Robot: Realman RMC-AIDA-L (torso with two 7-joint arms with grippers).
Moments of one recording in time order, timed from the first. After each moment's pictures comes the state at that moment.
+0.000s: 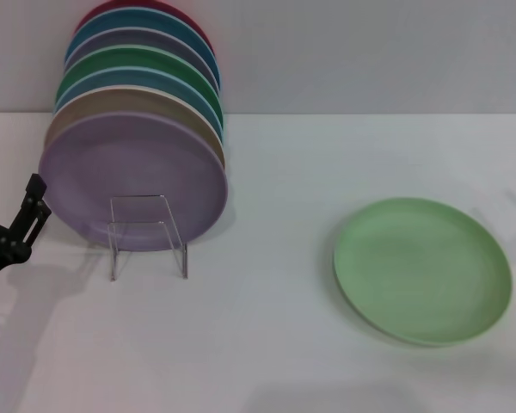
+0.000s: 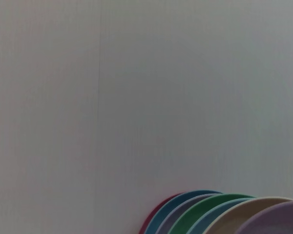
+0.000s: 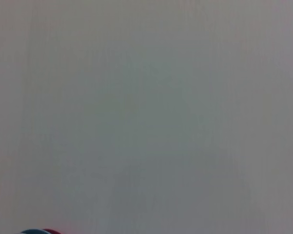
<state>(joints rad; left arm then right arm) -0.08 -2.07 -1.19 -0.51 2.88 1.26 -0.15 0.11 2.09 2.22 0.69 -0.97 1.43 -2.34</state>
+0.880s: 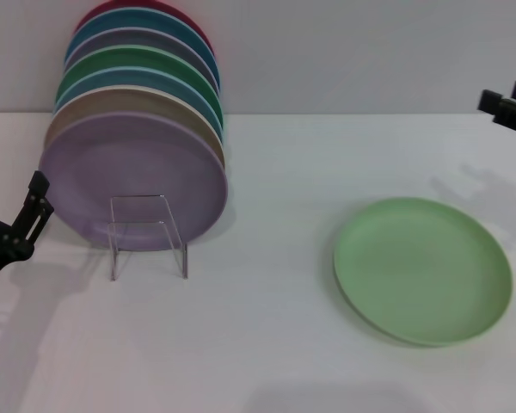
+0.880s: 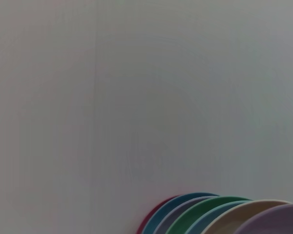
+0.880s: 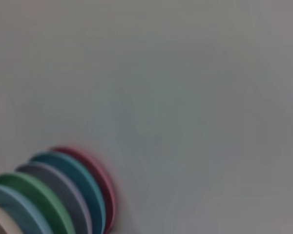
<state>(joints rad) -0.09 -2.07 -1.19 -0.50 2.88 1.27 -0.15 0.21 2.07 2.19 1.26 -1.68 1.13 -1.28</state>
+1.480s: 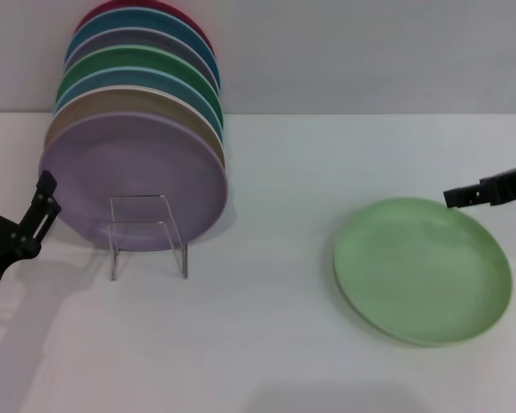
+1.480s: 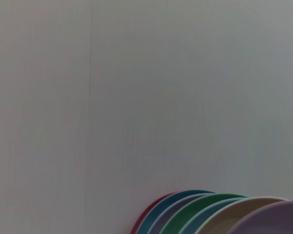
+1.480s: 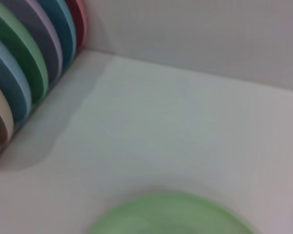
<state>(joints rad) -0.10 -2.07 -1.19 -0.49 2.88 1.26 -0.15 0.47 2.07 2.14 1.44 -2.52 1.47 -0.61</state>
